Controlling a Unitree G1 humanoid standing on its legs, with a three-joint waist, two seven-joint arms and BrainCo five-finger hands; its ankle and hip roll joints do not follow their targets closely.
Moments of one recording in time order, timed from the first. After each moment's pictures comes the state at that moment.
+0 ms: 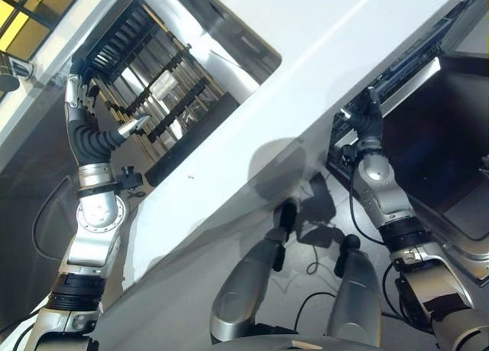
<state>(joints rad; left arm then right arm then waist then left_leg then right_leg) -0.16 0.61 0.02 -0.08 -0.19 -0.38 0.47 -0.59 -0.46 0.18 0.34 0.32 -0.05 -0.41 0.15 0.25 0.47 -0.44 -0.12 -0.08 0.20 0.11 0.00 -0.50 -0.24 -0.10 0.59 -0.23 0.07</state>
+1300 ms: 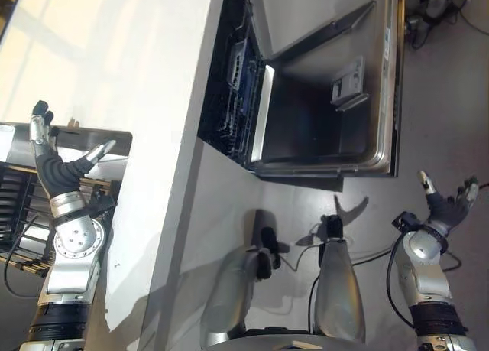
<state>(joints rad) -0.01 0.61 0.16 0.00 -0.17 -0.34 0.56 -0.04 -0.36 -0.11 0.26 0.46 -0.26 -0.73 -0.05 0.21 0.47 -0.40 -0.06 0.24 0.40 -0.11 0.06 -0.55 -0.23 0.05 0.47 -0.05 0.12</state>
